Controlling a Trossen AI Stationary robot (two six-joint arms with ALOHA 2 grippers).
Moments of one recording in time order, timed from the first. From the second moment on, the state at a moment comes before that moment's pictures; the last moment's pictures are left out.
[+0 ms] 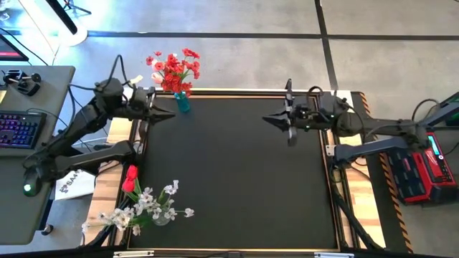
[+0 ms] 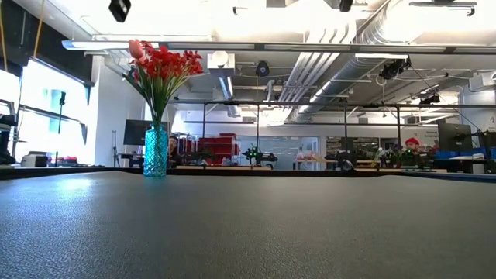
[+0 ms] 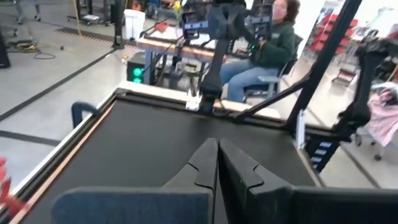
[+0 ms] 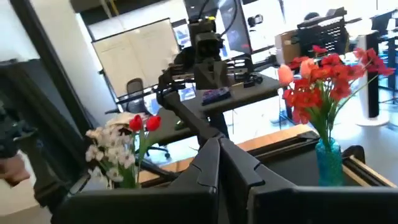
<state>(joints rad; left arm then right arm) 0.64 0.66 0.91 -0.46 0.61 -0.04 -0.13 0.98 0.90 0.13 -0.09 0.28</state>
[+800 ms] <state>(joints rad) 0.66 0.54 0.76 -0.41 0.54 0.03 -0.23 0.98 0.78 0.36 -0.27 0.06</state>
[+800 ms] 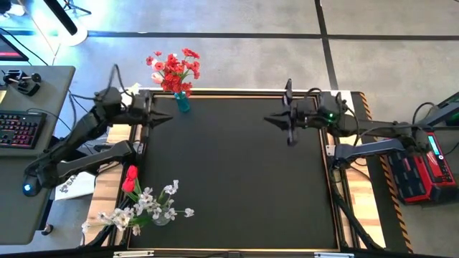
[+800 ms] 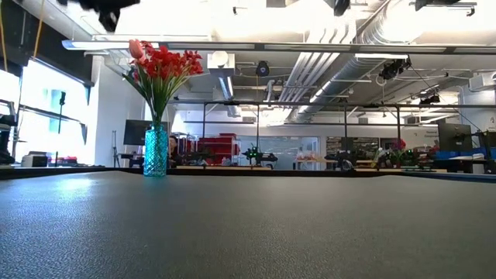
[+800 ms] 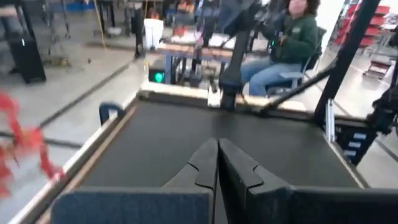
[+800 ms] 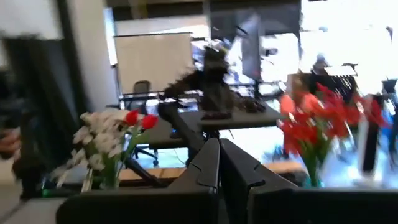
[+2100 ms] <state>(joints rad) 0.65 0.14 0.35 -0.28 0.54 -0.08 -0.21 0.40 0.37 0.15 -0.08 0.27</state>
